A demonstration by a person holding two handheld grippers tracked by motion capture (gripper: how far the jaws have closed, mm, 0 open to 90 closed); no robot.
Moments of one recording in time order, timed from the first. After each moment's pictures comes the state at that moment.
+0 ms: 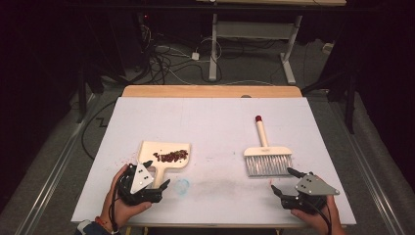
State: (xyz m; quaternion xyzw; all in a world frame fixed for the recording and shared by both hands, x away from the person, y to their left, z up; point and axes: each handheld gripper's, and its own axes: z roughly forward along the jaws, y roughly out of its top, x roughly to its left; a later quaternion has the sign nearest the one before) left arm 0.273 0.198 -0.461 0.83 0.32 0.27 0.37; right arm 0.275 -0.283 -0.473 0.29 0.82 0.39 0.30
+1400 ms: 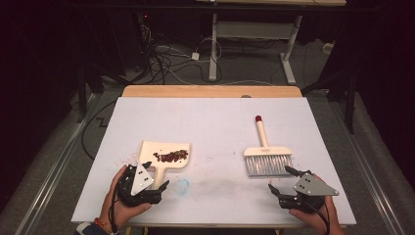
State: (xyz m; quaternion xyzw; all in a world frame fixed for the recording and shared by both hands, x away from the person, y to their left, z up) left arm 0.272 0.197 -0.463 0.84 0.32 0.27 0.36; right arm 0.275 -0.277 -0.466 0.28 0.81 0.41 0.31
